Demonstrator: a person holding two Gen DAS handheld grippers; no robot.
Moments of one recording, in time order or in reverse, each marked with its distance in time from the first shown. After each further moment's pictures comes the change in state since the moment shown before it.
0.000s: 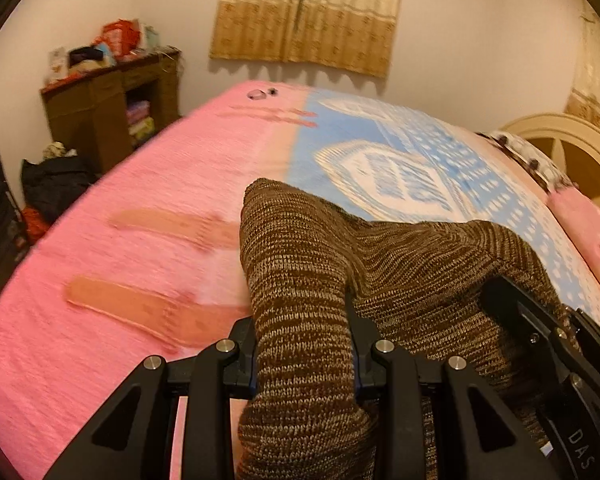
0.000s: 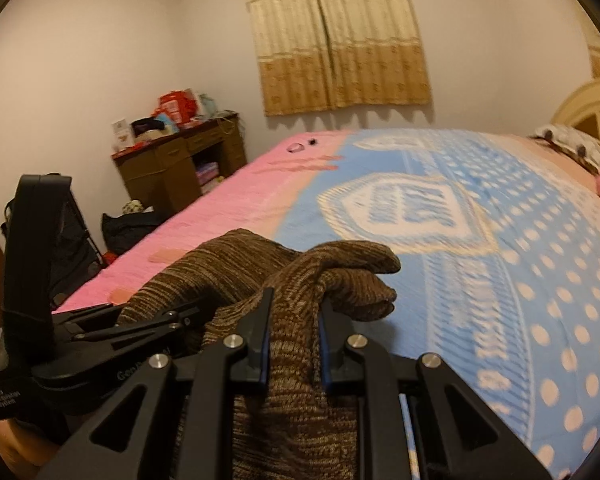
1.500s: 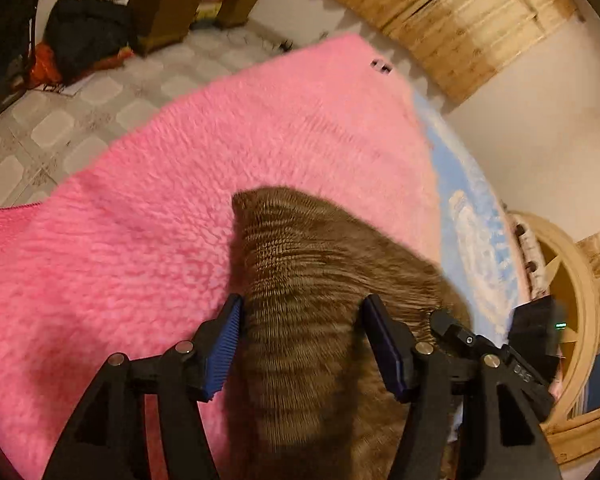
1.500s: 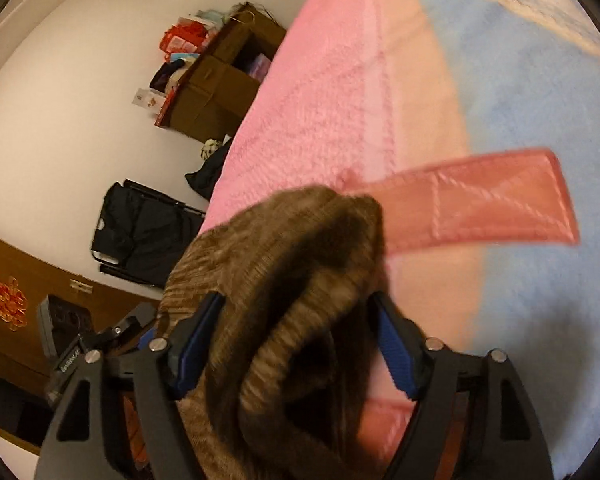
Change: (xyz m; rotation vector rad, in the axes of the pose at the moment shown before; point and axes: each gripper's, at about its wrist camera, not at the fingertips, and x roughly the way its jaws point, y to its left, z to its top) left arm 0.103 0.268 0.028 -0.486 0.265 -0.183; right arm 0.255 0.071 0.002 0.439 0.488 0.432
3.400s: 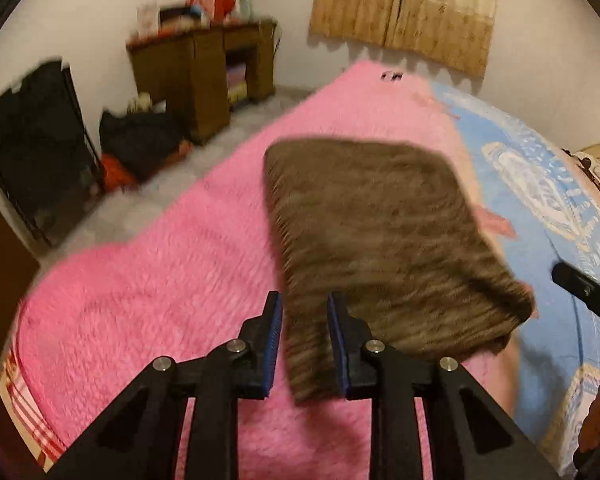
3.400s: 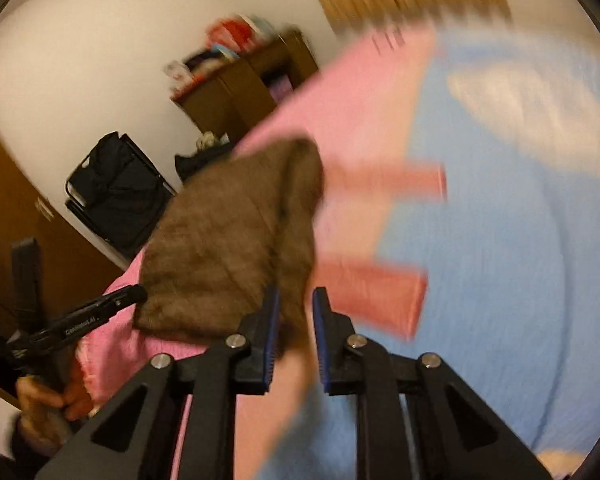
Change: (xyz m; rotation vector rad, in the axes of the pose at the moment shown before) left arm -0.086 -0.055 -0.106 0.317 -0.272 0.403; right arm -0.108 0.041 -0.090 -0.387 -0.158 -0.172
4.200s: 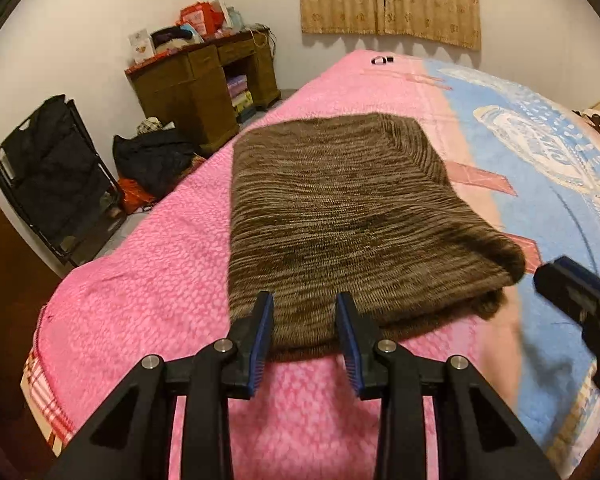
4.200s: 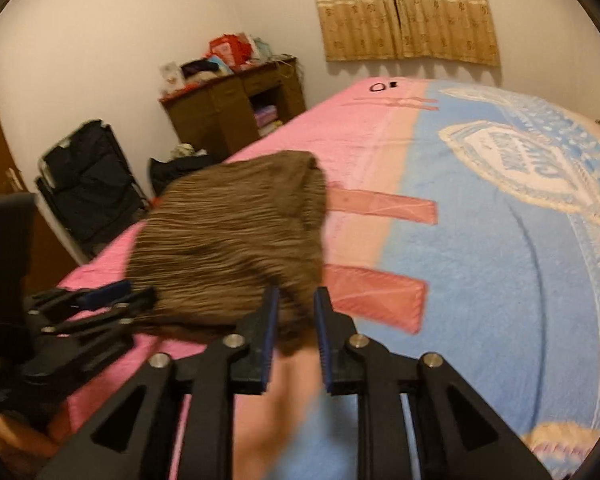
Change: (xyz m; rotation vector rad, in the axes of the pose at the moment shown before) left arm -0.005 -0.046 -0.040 0.110 0.004 0.133; right arm -0.002 0.024 -0.039 -0.068 -0.067 -0.147
